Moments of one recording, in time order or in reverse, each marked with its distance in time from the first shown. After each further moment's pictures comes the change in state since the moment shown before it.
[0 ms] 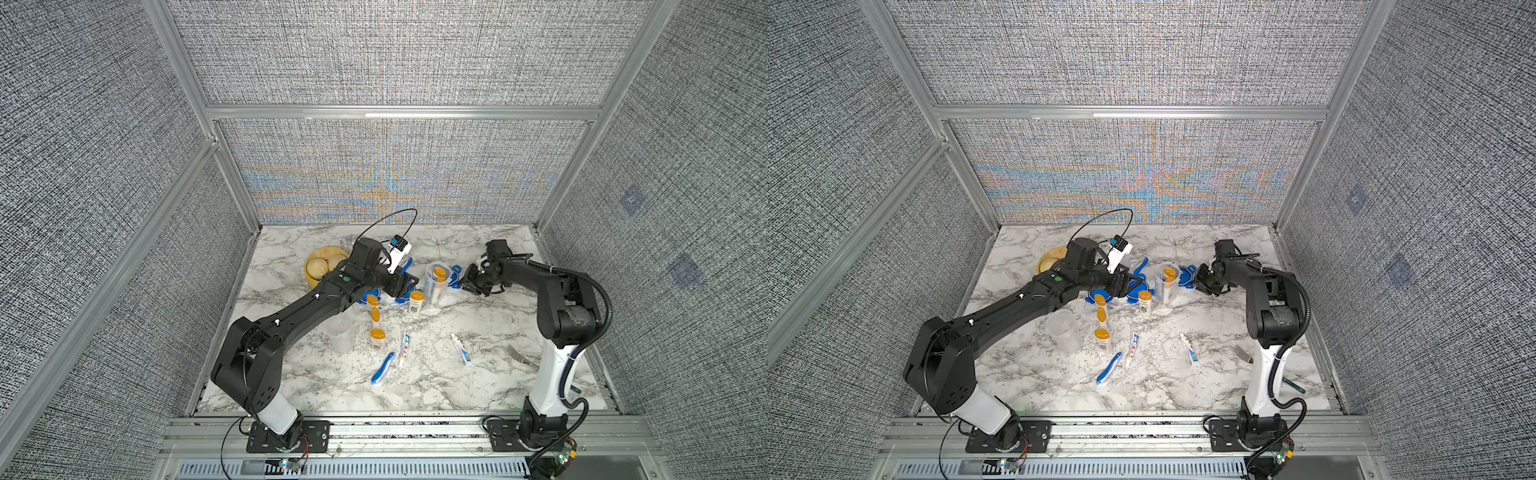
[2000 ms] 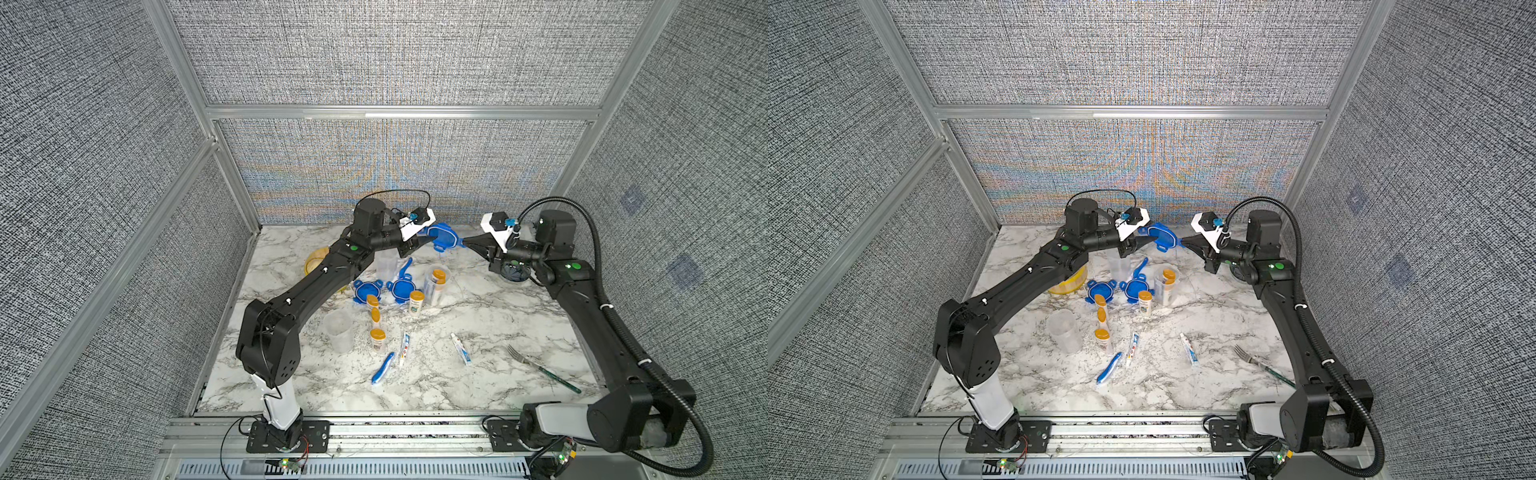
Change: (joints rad) left arm 0.038 0.190 0.404 0.163 0.262 0.563; right arm 0.014 -0.707 -0.028 0.063 -0.490 -1.192
